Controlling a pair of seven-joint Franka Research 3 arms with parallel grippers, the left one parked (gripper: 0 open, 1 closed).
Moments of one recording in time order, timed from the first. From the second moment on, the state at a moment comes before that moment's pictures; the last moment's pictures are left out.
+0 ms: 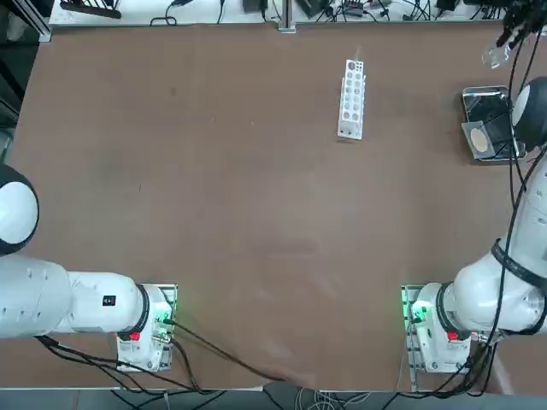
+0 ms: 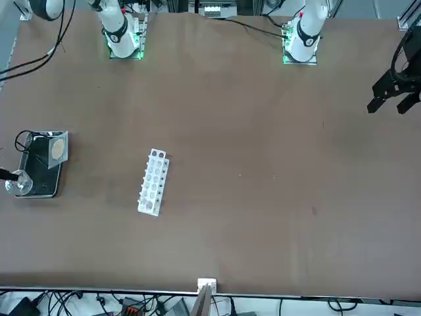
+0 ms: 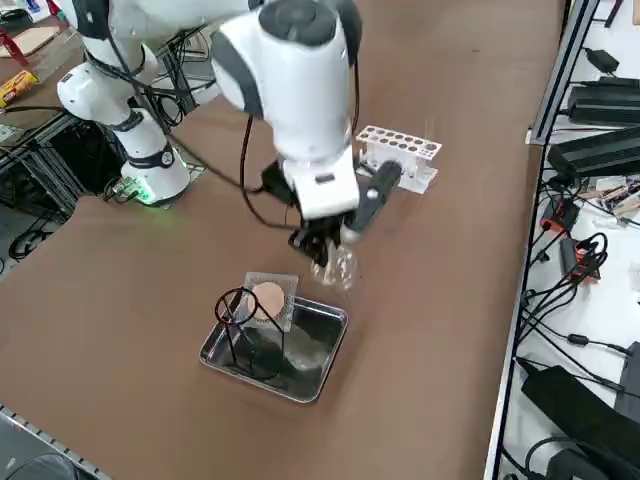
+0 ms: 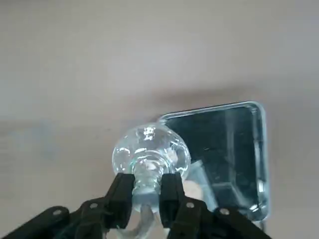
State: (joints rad) arm -0.07 0.67 -0.44 -1.11 0.31 1.63 -0.32
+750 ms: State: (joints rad) arm 0.23 0.46 -0.44 -1.56 0.31 1.83 -0.07
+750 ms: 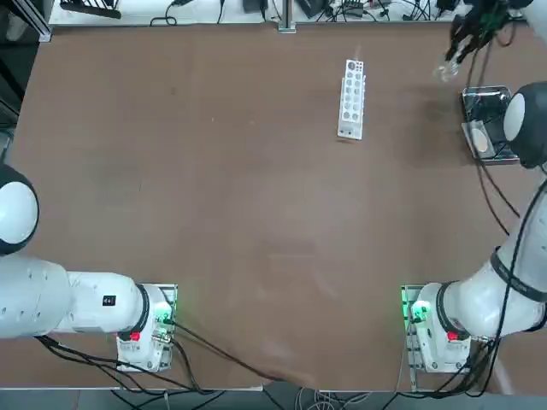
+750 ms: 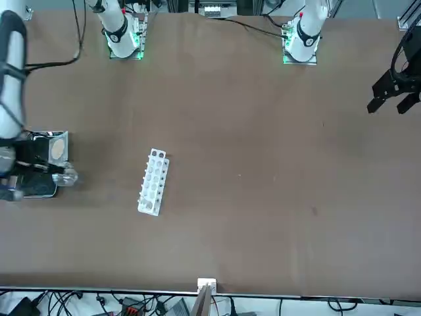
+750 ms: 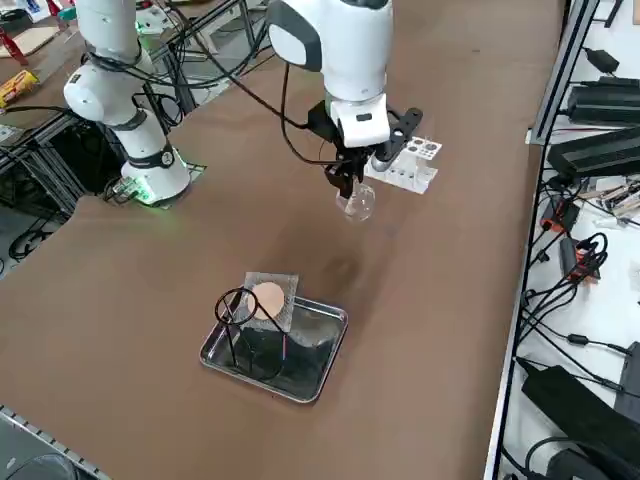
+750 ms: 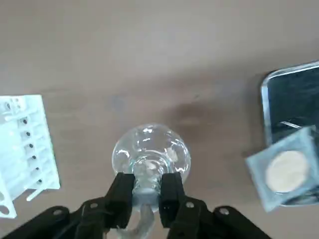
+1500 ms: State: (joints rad) arm 0.38 0.37 -0.44 -2.03 0.31 2.23 -0.03
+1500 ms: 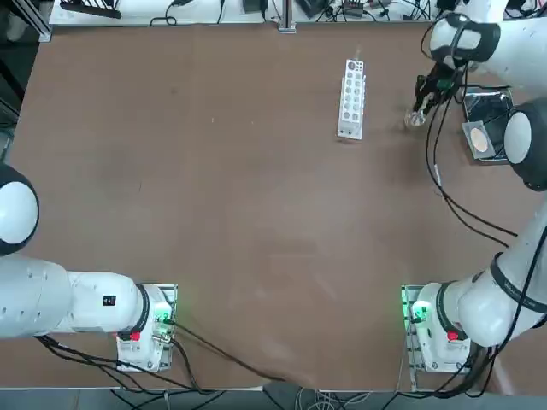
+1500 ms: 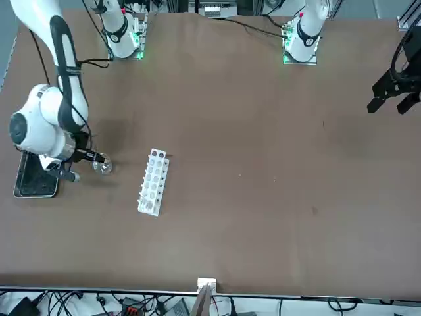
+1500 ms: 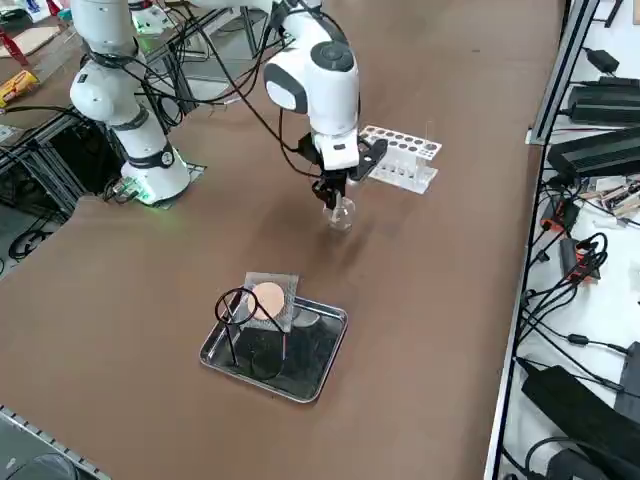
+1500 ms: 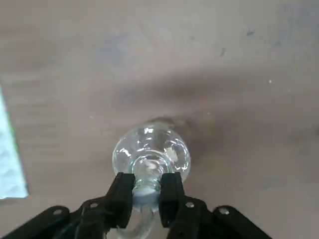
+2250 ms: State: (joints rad) arm 0.38 0.37 -0.45 -2.02 0.31 2.22 -0.03
